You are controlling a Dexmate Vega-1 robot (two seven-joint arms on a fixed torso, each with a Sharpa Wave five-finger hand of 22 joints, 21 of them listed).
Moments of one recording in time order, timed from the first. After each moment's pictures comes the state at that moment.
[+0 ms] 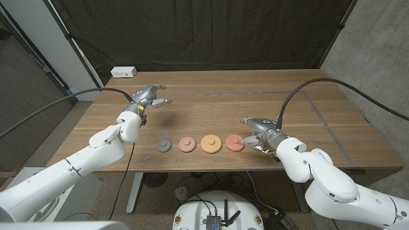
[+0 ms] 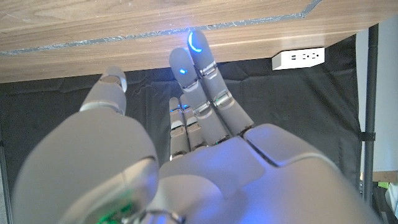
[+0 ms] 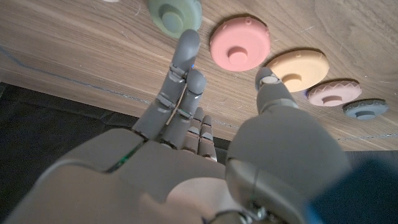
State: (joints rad) left arm 0.99 0.95 0.46 -1.95 0.36 0.43 0.34; left_hand 0.74 -0.03 0.33 -0.16 0.24 0.43 0.01 0.21 0.20 0.39 -0.09 0.24 0.38 1.02 -0.17 1.20 0.61 0.89 -0.11 1.04 0.40; right arm -1.04 -1.05 -0.84 -2.56 -0.79 -0.96 0.26; right_hand 0.92 -0.05 0.33 -0.16 0.29 0.21 0.03 0.20 0.22 0.23 -0.03 0.20 0.51 0.84 -0.11 1.26 1.05 1.00 -0.15 1.10 0.37
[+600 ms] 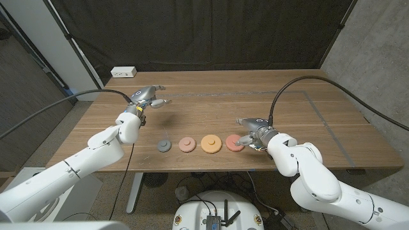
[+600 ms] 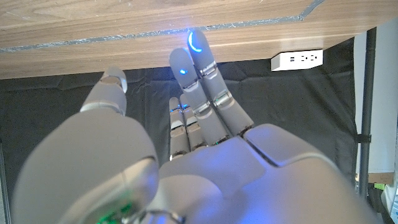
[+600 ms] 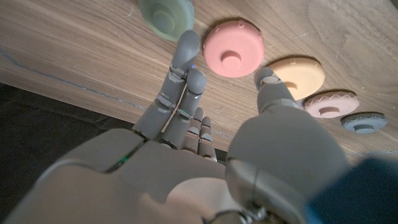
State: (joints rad) left arm 1.02 0.95 0.44 -1.95 0.35 0.41 0.36; left_hand 0.74 -0.02 0.33 -0.16 0.24 0.43 0.01 0.21 0.20 0.40 -0.09 0.24 0.38 1.02 -0.17 1.21 0.61 0.89 -0.11 1.05 0.39; right arm -1.00 -0.92 -0.87 -2.50 -1.03 -0.94 0.54; right_hand 0.92 -0.04 0.32 -0.16 0.29 0.18 0.03 0.20 0.22 0.22 -0.03 0.20 0.50 0.85 -0.11 1.27 1.04 0.99 -0.15 1.12 0.36
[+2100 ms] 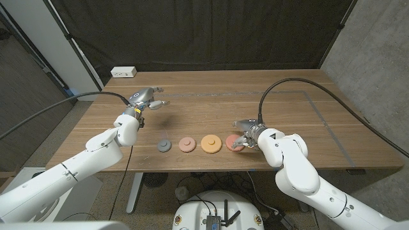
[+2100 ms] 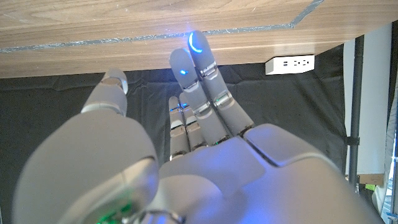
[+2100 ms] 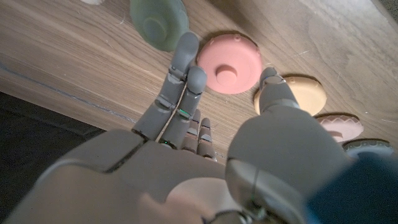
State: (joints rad) left arm 1.04 0.95 0.42 -1.96 0.33 0.42 0.37; left_hand 0.73 -0.02 0.33 -0.16 0.24 0.44 0.00 0.21 0.20 0.41 -0.09 0.24 0.39 1.02 -0.16 1.23 0.60 0.88 -0.12 1.07 0.38; right arm -1.08 -0.69 -0.72 -2.36 -1.28 -0.73 0.84; right_hand 0.92 -0.04 0.27 -0.16 0.28 0.16 0.03 0.20 0.21 0.19 -0.01 0.20 0.45 0.83 -0.10 1.26 0.97 0.96 -0.14 1.17 0.29
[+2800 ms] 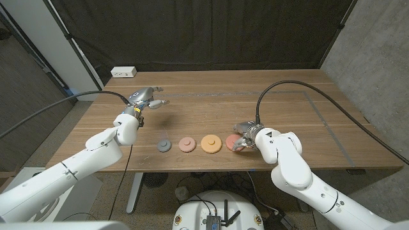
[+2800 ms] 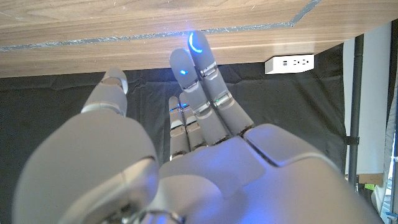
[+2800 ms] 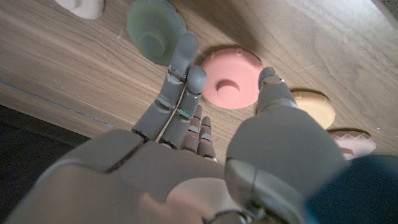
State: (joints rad) left arm 1.03 0.95 0.42 -1.95 0.33 0.42 0.37; left_hand 0.73 -0.02 0.33 -0.16 0.24 0.45 0.01 0.21 0.20 0.42 -0.09 0.24 0.39 1.02 -0.16 1.23 0.60 0.87 -0.11 1.08 0.37; right arm -1.07 -0.63 -0.71 -2.30 -1.31 -0.70 0.89; right_hand 0.94 -0.03 0.26 -0.15 0.28 0.17 0.02 0.21 0.22 0.24 -0.02 0.21 0.46 0.83 -0.10 1.27 0.97 0.95 -0.14 1.20 0.27
